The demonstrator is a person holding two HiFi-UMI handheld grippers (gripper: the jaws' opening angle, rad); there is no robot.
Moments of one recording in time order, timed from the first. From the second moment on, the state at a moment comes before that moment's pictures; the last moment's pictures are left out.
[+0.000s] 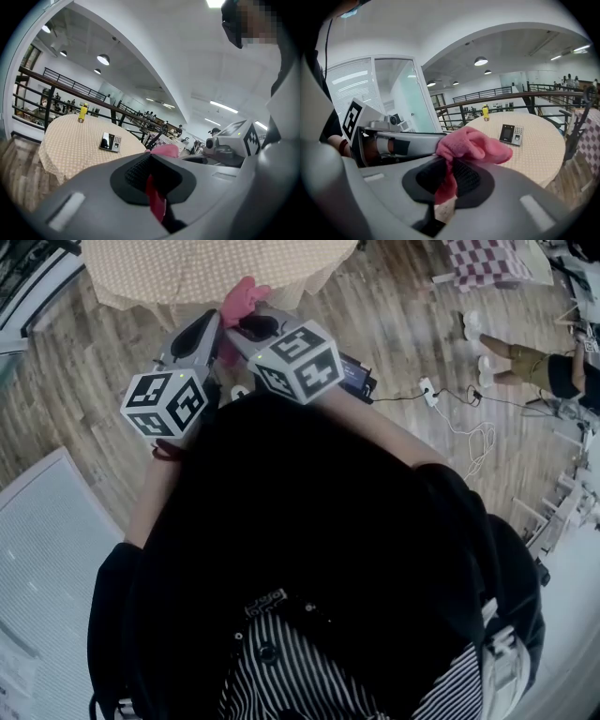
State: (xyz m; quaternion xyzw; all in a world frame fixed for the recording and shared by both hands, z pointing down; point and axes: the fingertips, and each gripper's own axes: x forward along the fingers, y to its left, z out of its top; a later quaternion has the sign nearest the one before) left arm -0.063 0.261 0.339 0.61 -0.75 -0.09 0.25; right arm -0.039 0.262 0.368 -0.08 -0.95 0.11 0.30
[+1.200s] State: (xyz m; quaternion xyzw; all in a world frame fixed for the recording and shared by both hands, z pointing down) left arm -0.258 0.111 0.342 0.55 -0.78 -0.07 0.28; right arm -0.242 0.101 0.368 -0.17 -0.93 0.15 0.29
